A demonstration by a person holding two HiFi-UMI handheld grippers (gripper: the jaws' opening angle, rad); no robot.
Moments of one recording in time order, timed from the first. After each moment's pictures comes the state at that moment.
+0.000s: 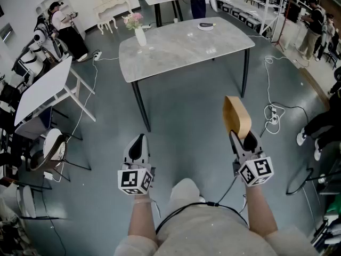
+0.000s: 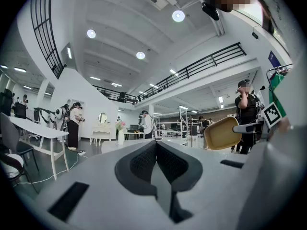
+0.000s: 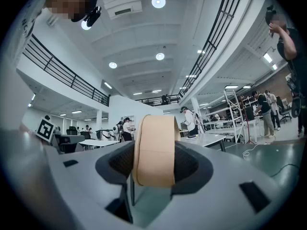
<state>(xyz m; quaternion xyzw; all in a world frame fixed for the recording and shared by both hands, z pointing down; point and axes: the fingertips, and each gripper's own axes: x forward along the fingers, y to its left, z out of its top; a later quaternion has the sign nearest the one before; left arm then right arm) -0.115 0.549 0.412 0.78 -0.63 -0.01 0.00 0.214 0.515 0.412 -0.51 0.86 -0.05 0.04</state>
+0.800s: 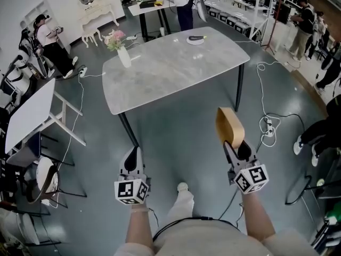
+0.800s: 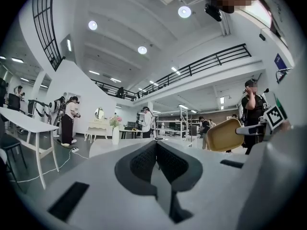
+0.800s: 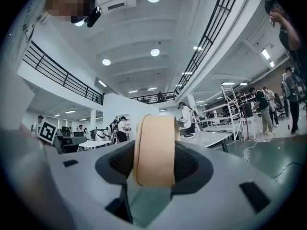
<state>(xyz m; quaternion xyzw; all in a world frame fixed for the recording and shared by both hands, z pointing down) -0.136 0.381 0.424 0.79 -0.62 -0.02 0.03 0.201 0.367 0.423 -0.52 0.85 -0.06 0.04</state>
